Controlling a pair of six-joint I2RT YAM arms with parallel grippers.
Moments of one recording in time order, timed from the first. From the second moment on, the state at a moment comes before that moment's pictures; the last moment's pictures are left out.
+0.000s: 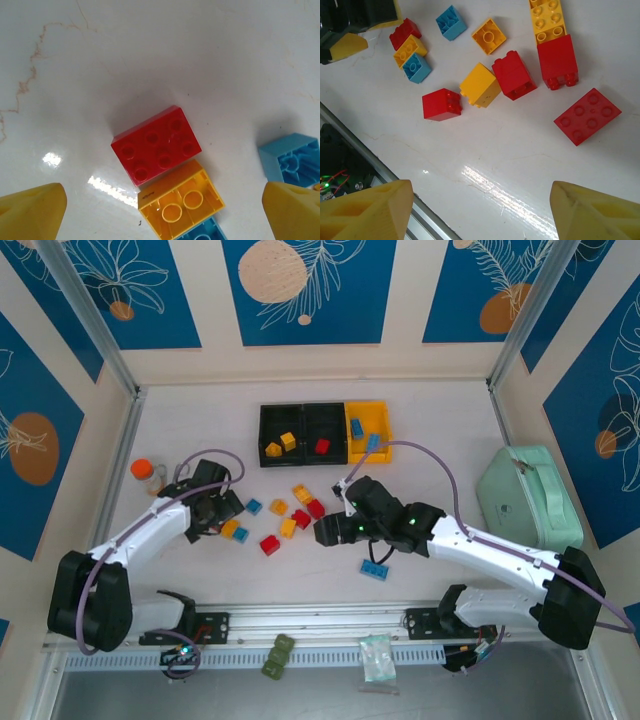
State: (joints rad) left arm -0.31 1.26 0.74 -0.71 -0.15 -0.92; right arm 0.93 1.15 0.81 -0.47 -0.10 0.62
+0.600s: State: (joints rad) left arm -0.28 1.45 0.72 -0.57 -0.18 -1.03; right arm 0.93 1.18 0.81 -0.46 -0.10 0.61
